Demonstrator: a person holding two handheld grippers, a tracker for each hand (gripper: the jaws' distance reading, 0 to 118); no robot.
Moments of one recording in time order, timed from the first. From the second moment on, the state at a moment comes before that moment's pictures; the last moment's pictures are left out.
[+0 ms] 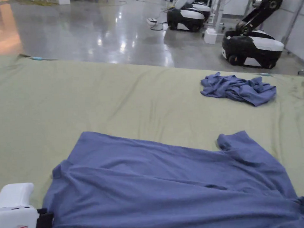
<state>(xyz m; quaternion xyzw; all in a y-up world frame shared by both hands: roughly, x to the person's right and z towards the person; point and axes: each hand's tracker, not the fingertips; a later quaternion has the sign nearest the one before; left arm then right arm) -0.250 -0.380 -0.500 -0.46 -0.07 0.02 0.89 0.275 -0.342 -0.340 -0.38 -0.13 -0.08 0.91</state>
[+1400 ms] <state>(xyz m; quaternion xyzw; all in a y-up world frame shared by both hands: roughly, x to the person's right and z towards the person) -0.286 -0.335 -0.351 -0.45 -0.07 0.10 0.88 0.287 -0.346 -0.280 -0.42 -0.07 -0.09 0.90</state>
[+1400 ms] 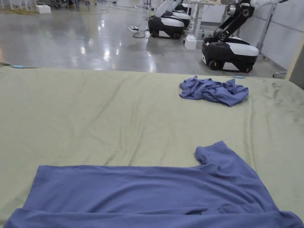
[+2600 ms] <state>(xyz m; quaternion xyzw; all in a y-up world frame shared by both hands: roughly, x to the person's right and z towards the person) -0.269 -0.366 -0.614 -0.49 -0.12 0.09 0.86 0.265 -0.295 -0.384 -0.40 -0.03 -0.05 0.91</state>
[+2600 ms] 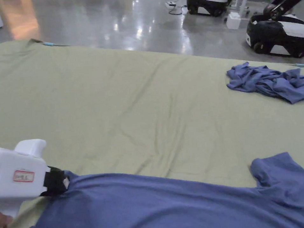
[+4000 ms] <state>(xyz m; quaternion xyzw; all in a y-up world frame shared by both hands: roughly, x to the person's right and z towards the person) -0.305 -0.288 -0.431 -0.44 -0.15 0.10 0.88 0.328 -0.267 -0.339 -0.40 -0.05 -0.14 0.90</state>
